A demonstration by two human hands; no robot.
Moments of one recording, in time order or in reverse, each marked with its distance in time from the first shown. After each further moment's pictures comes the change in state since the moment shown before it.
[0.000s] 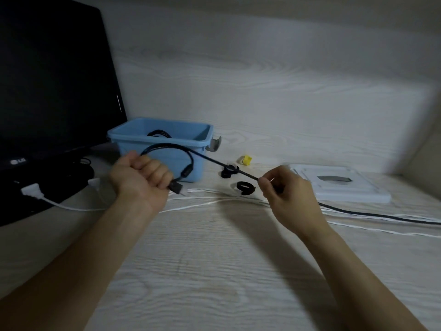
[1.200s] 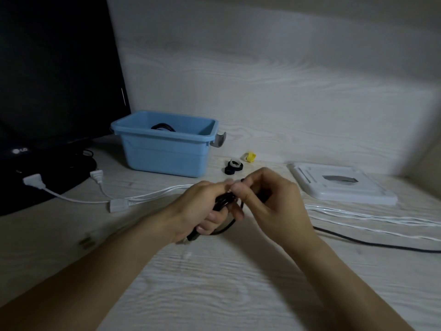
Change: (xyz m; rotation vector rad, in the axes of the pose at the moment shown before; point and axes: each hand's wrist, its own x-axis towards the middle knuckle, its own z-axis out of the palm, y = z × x) left_hand -0.036 -0.045 0.001 1.158 -0.653 -0.360; right_hand -0.019 -0.034 0.019 0.386 -0.088 -0.156
